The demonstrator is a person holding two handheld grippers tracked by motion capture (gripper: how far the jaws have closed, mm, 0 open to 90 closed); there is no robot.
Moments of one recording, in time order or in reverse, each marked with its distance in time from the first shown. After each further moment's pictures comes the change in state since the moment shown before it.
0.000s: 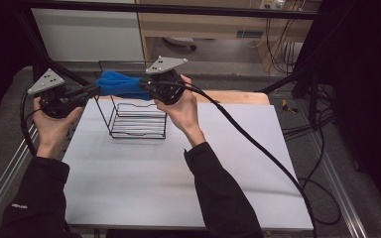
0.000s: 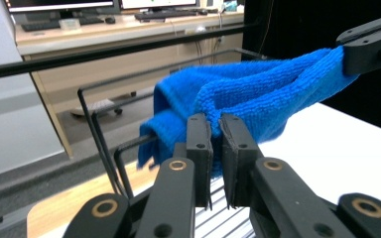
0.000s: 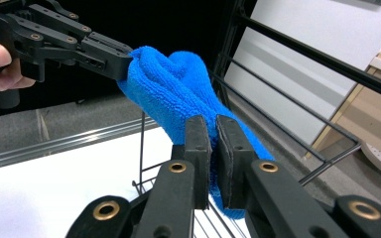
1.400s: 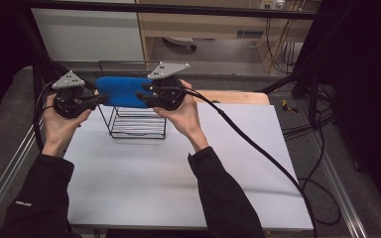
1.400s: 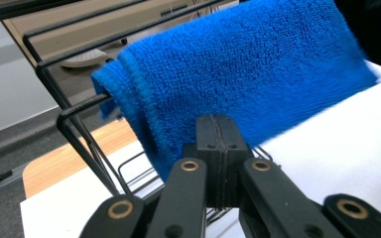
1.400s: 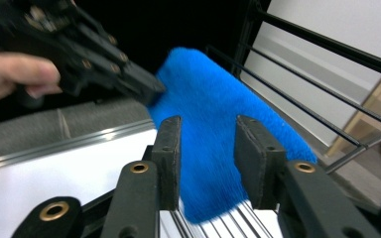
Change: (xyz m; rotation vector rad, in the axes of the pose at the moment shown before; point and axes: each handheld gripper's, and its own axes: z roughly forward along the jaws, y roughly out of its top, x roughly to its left) left arm -0.011 0.002 0.025 0.228 -0.020 0.042; right arm 0.005 -0.009 -0.003 -0.008 0.064 0.040
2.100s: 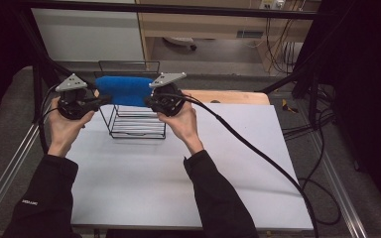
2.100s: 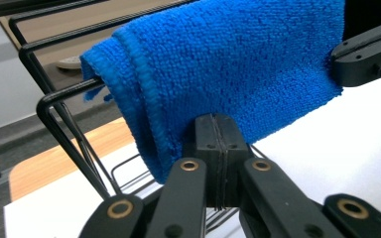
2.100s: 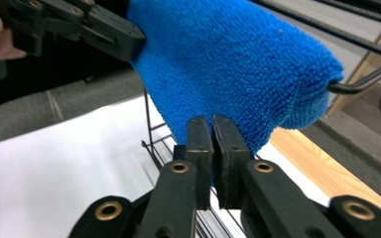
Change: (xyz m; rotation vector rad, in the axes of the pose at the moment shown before) left arm 0.003 -0.010 0.008 -0.036 -0.016 -0.034; right arm -0.007 -0.034 0.022 0.110 -0.034 0.074
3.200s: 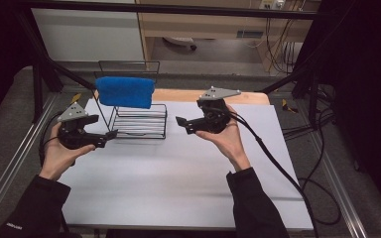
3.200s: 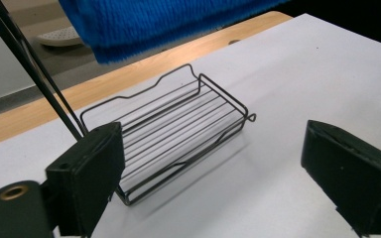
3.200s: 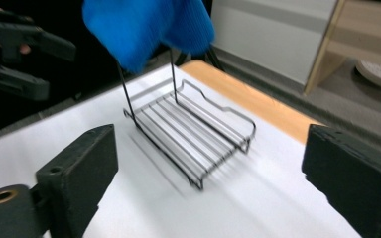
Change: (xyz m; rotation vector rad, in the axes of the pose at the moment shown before) left arm -0.032 -0.062 -0.012 0.058 -0.022 -0.014; right arm -0.028 -0.066 -0.093 -0.021 -0.086 0.151
